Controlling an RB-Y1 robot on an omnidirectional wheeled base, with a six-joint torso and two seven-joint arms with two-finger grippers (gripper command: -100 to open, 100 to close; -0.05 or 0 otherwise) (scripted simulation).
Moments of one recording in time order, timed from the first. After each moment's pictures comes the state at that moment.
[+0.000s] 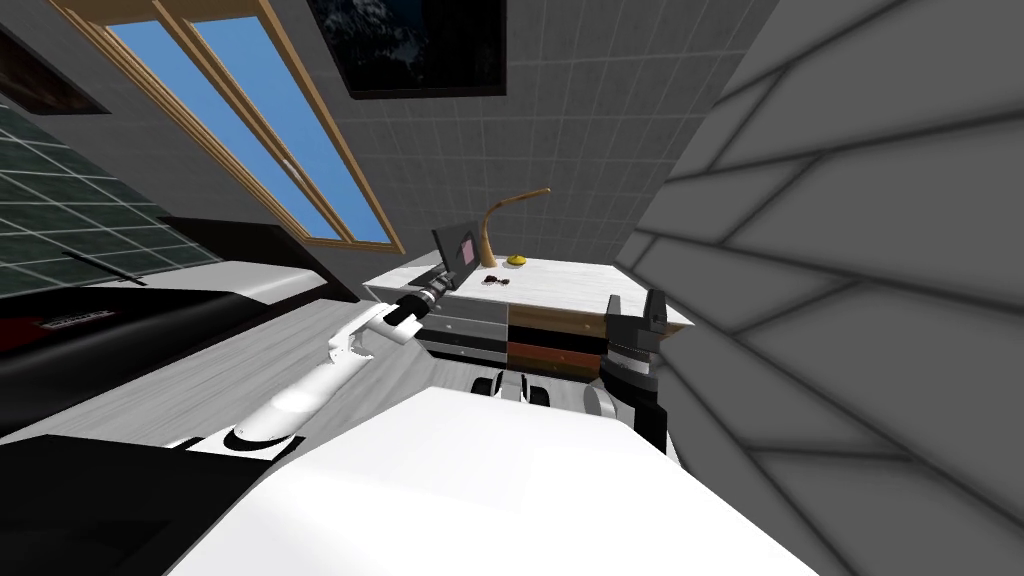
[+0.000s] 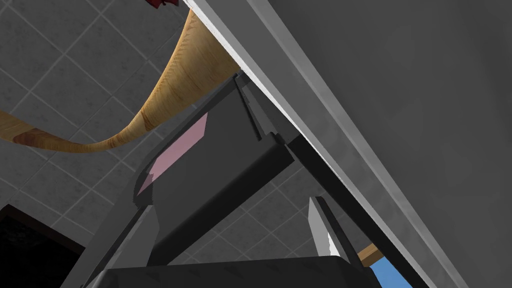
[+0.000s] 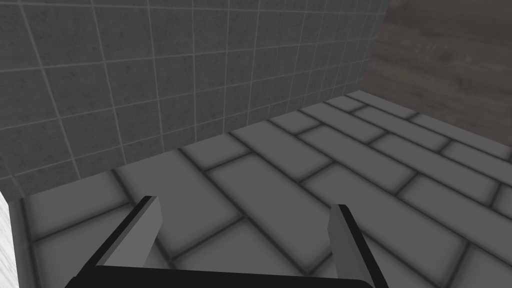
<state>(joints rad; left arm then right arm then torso) 0.15 0.81 0.02 -2.15 0.02 0.52 0.11 0.55 0.03 0.06 -2.36 -0.02 -0.50 0.03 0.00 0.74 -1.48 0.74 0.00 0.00</state>
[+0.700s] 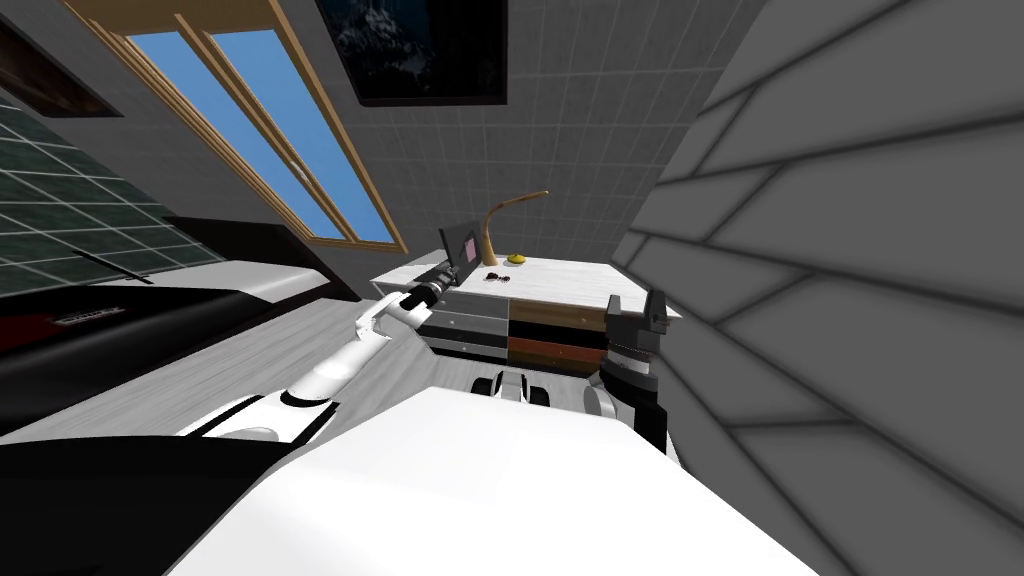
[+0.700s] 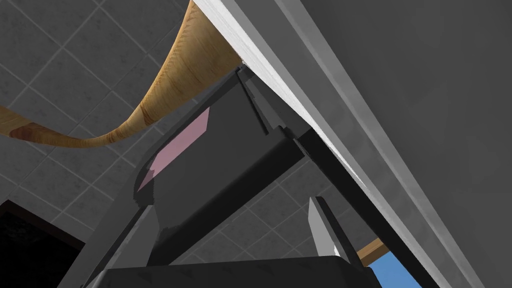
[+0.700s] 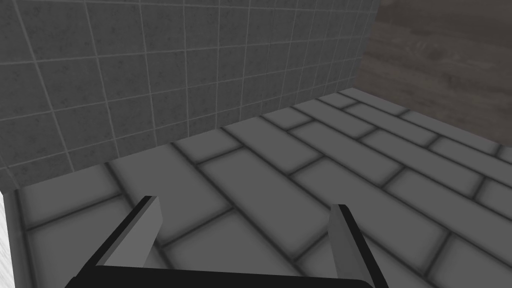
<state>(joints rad) -0.04 0.80 -0.04 -1.97 0.05 0.51 0.08 0.55 0.03 0.06 -2.36 -0.02 -0.50 0.03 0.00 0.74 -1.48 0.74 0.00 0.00</state>
